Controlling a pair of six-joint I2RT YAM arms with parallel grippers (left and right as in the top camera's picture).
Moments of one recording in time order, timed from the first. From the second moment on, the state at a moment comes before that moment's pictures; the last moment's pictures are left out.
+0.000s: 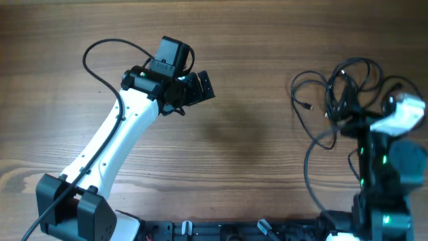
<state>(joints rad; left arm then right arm) -0.39 1.60 1.35 -0.90 0.15 -0.68 -0.07 0.51 0.61 -0.20 0.08 0.22</state>
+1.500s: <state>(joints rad) -0.39 1.60 1.35 -0.90 0.15 -0.68 -0.07 0.02 0.22 0.23 0.08 0.22</state>
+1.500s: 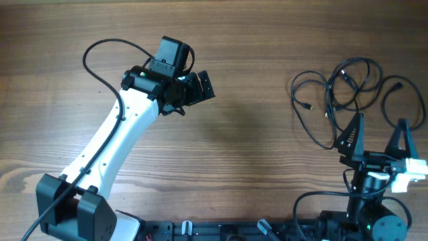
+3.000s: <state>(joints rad) -0.39 1.60 1.35 -0.90 0.15 -0.68 0.04 0.02 0.01 0.01 0.06 0.15</state>
